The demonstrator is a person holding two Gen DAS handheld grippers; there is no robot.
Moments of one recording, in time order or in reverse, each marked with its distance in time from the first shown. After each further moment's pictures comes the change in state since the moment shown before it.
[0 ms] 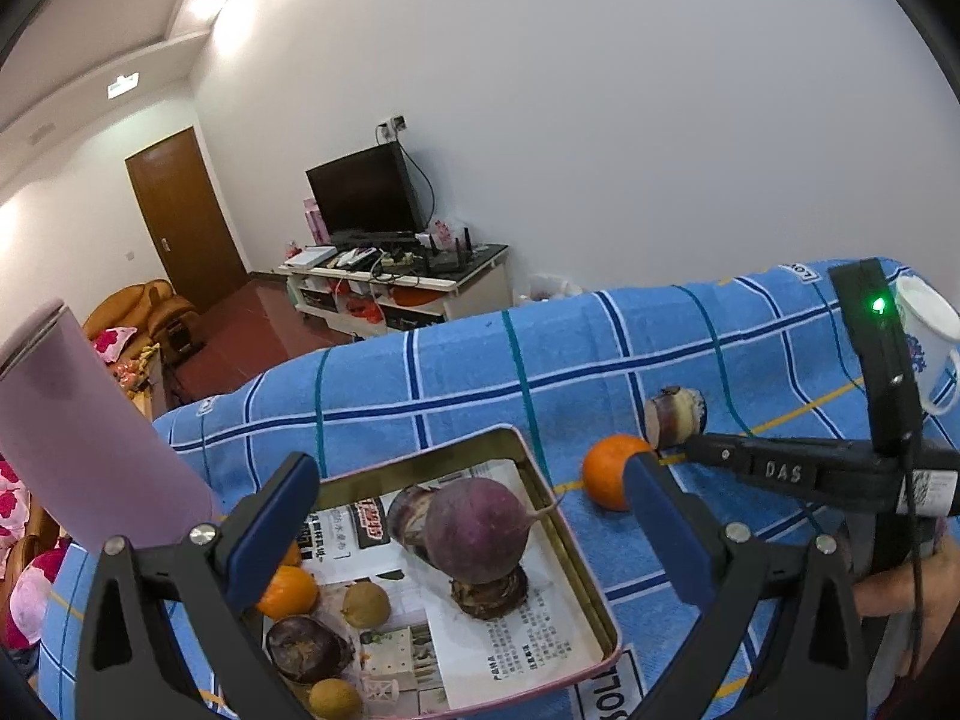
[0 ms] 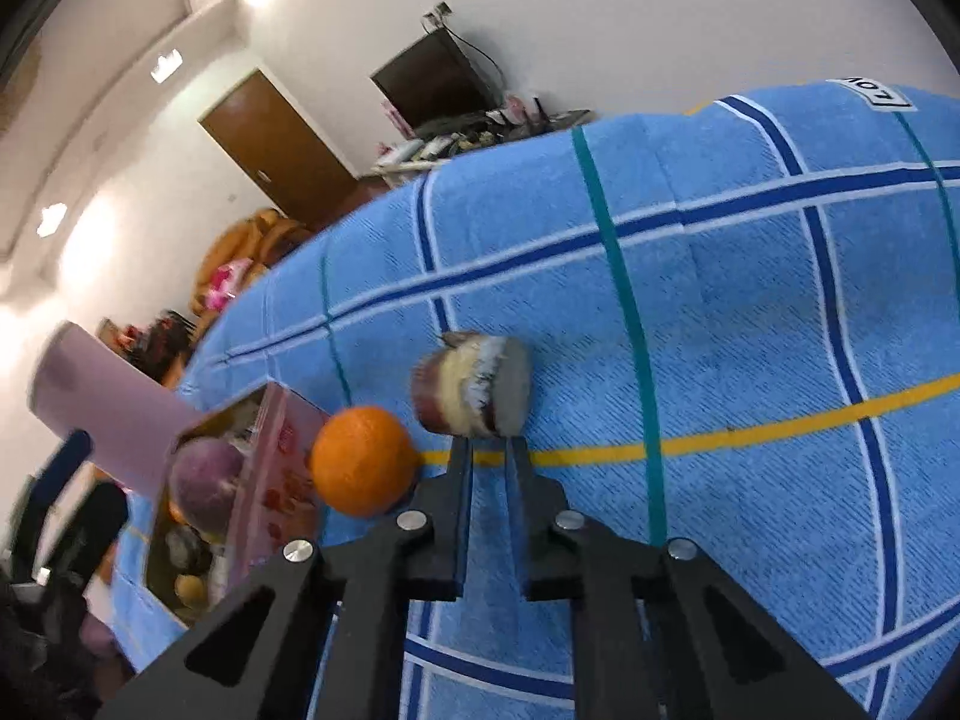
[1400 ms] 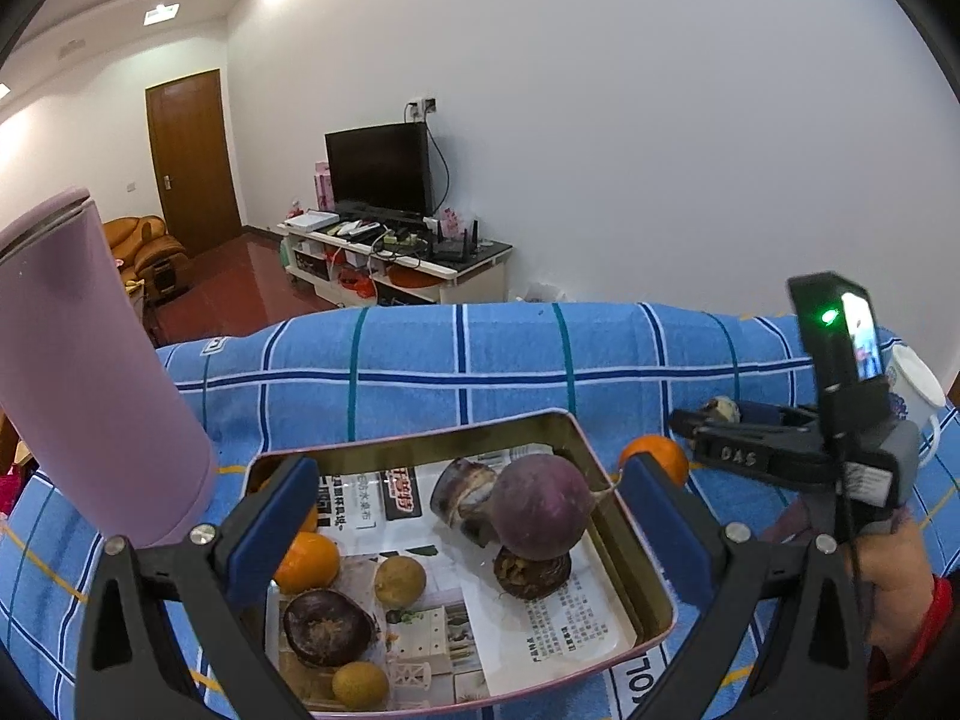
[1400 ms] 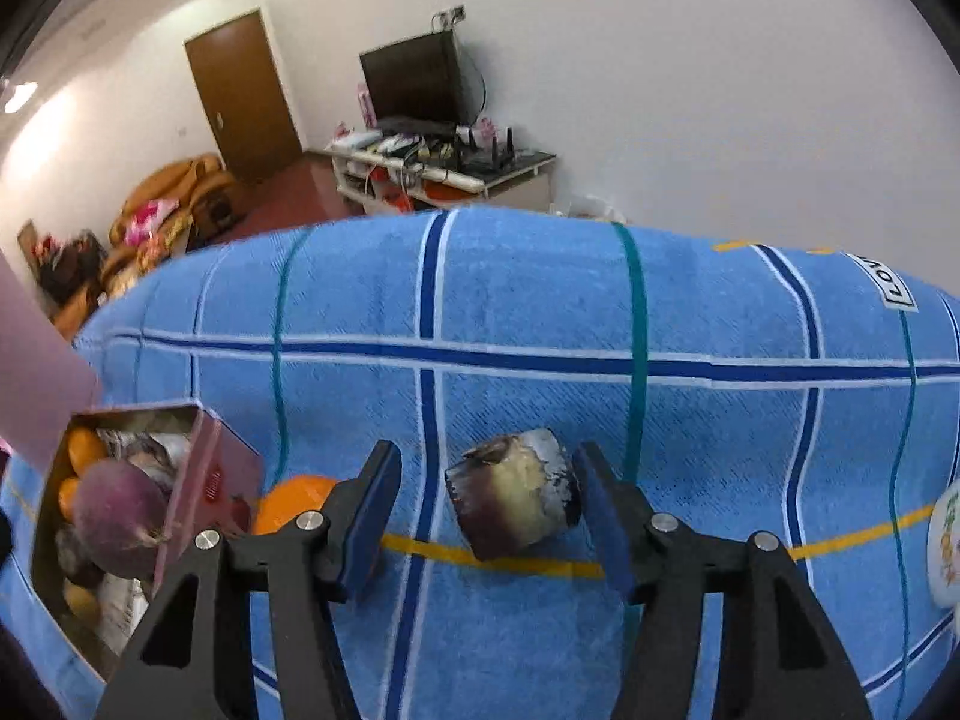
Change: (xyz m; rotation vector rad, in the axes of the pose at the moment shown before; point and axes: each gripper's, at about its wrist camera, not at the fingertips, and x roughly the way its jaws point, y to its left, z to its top) left arm 0.004 0.059 -0.019 -0.176 0.010 -0.077; right arm 0.025 0.035 0.032 -0.242 -0.013 -0.325
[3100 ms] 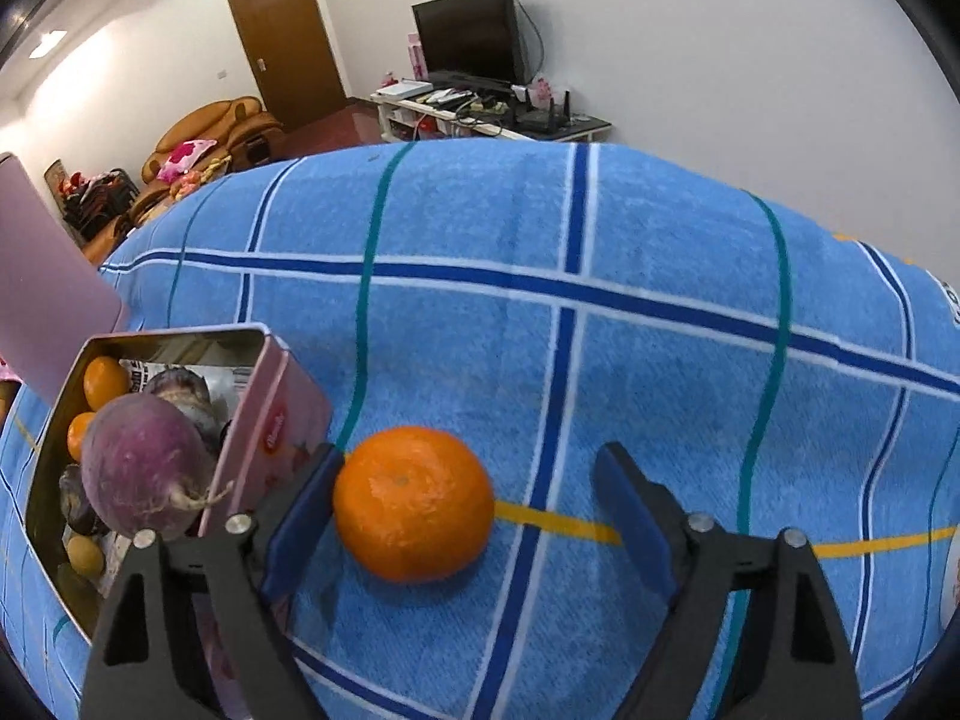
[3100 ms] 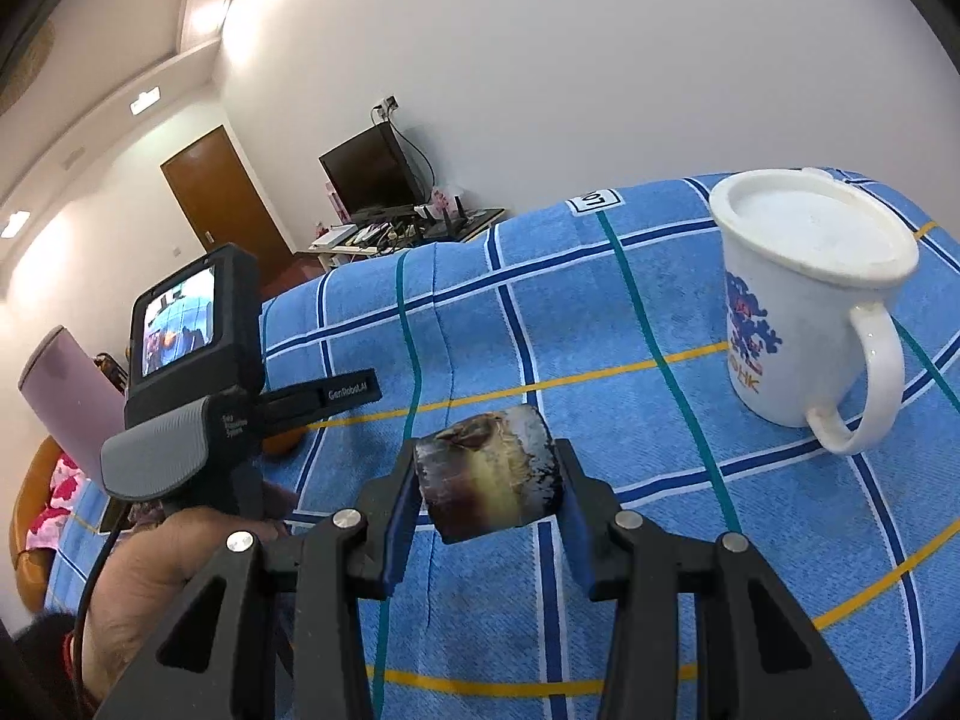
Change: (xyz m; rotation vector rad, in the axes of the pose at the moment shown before) left arm 0.147 -0.172 0.004 -0.135 0.333 0.321; right arm -0.133 -0.116 -0.104 0.240 -0.201 0.068
